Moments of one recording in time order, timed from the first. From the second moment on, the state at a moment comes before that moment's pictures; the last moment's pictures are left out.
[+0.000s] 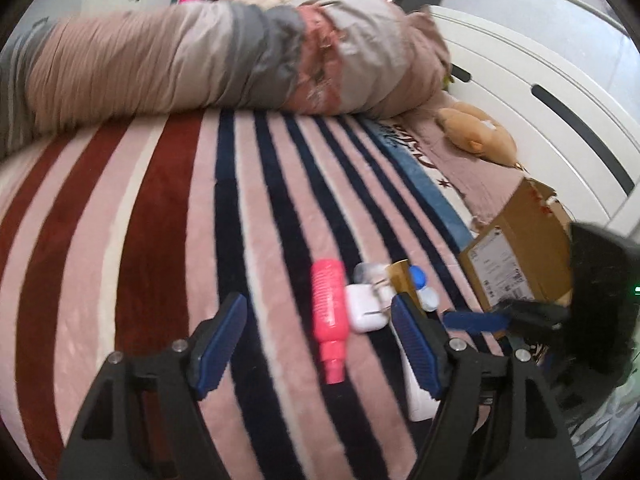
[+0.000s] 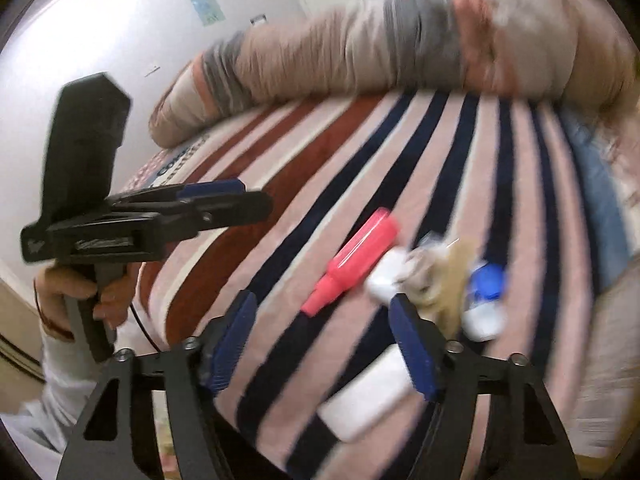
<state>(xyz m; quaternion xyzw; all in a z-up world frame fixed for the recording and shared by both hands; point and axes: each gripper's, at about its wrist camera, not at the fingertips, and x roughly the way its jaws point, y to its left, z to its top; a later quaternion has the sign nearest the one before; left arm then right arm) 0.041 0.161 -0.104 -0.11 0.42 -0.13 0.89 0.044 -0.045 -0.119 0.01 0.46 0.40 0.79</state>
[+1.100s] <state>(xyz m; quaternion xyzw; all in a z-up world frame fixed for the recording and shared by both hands) 0.037 0.197 -0.123 -0.19 0.42 -0.17 0.87 0.065 0.039 -0.143 -0.05 0.43 0.37 0.82</state>
